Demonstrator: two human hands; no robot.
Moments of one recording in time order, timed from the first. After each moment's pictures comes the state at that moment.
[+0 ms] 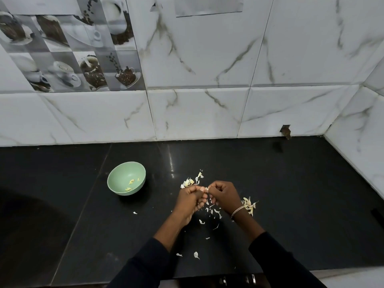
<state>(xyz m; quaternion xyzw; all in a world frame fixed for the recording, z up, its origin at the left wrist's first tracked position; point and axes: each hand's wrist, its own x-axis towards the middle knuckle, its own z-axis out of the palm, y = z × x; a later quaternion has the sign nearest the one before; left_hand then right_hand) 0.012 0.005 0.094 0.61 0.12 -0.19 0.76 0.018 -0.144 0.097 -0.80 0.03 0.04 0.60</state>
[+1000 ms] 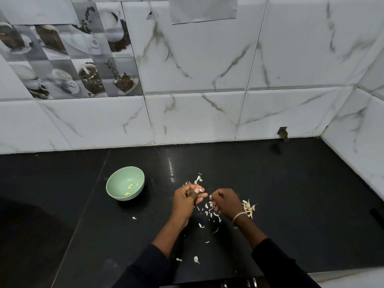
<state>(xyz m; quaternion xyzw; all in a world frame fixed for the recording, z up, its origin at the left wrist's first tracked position) 0.016 0.004 0.087 0.63 0.07 -0.06 0.77 0.015 -0.156 0.080 -0.82 0.09 0.07 0.56</state>
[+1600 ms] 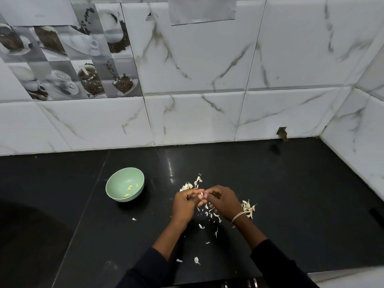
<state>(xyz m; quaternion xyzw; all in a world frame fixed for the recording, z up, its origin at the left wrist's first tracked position) 0.012 0.007 0.084 0.65 0.06 -0.07 0.75 0.013 -0.151 0.088 -0.84 0.00 0.03 0.53</state>
